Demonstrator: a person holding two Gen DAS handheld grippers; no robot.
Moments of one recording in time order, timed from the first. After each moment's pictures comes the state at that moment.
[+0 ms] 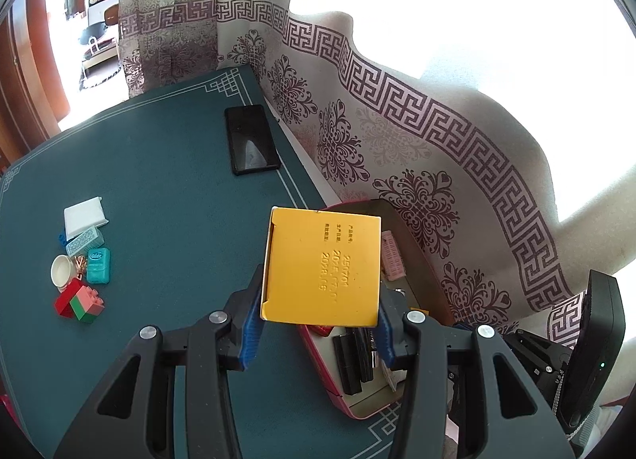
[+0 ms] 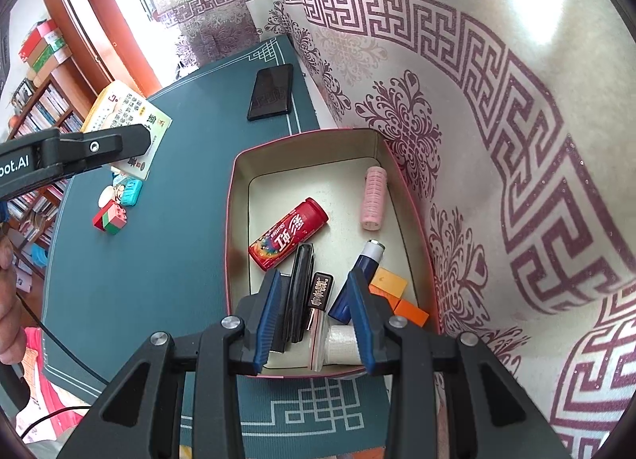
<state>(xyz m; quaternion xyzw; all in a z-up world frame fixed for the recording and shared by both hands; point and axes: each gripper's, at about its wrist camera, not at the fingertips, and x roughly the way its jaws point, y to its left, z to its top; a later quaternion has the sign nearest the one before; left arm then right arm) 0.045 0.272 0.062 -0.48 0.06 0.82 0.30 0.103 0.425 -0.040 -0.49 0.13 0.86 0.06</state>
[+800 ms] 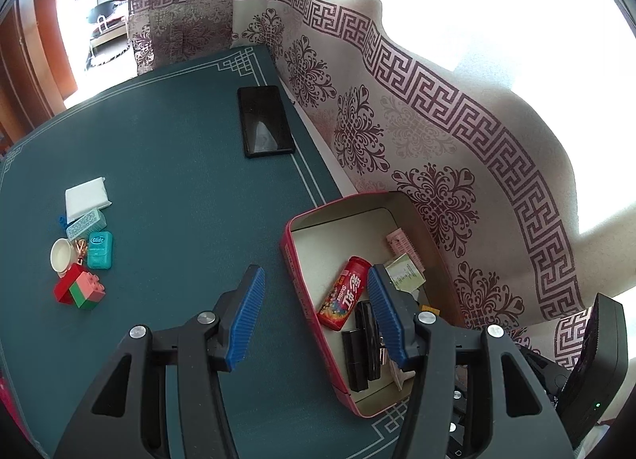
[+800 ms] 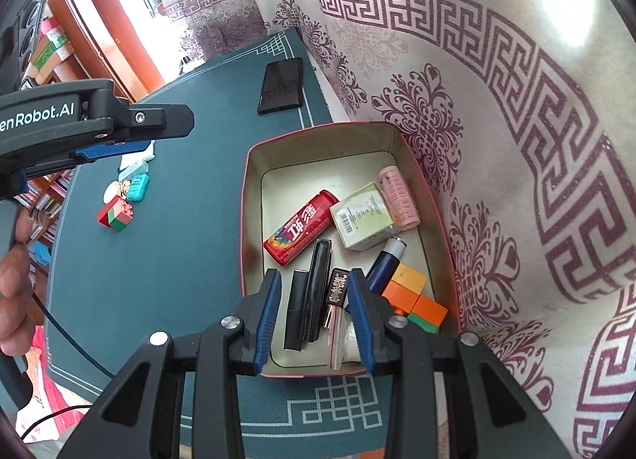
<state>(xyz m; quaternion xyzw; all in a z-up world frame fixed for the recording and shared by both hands) 0.026 0.263 0.049 -0.51 0.05 0.81 0.28 0.097 0.407 -0.043 -0.50 0.14 0.86 0.05</state>
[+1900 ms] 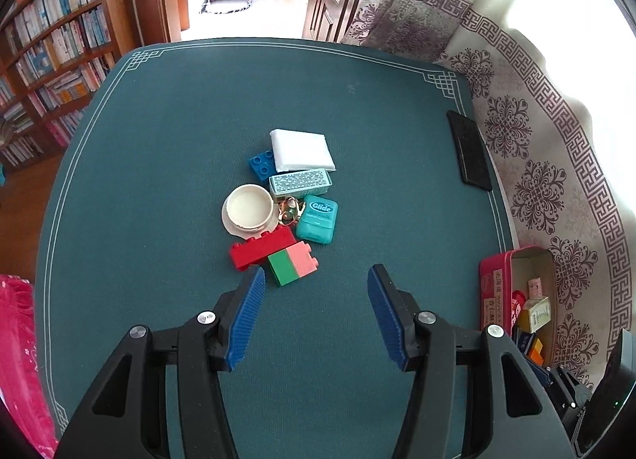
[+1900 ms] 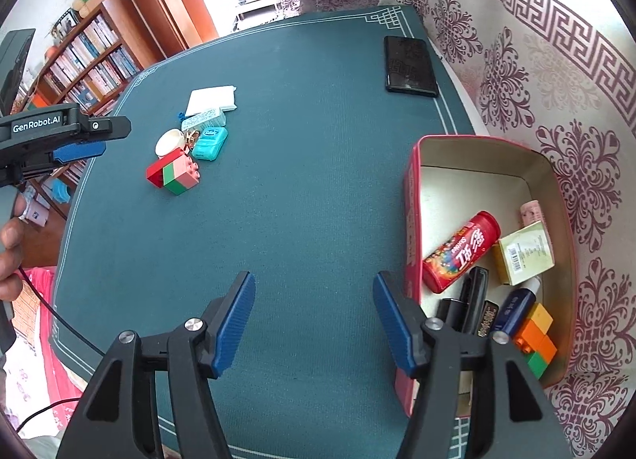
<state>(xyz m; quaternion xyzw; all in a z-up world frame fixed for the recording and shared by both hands) -0.057 0.029 0.016 -0.54 -0.04 0.83 0.10 0.023 0.279 -0.065 -0.54 0.07 0.84 -0.04</state>
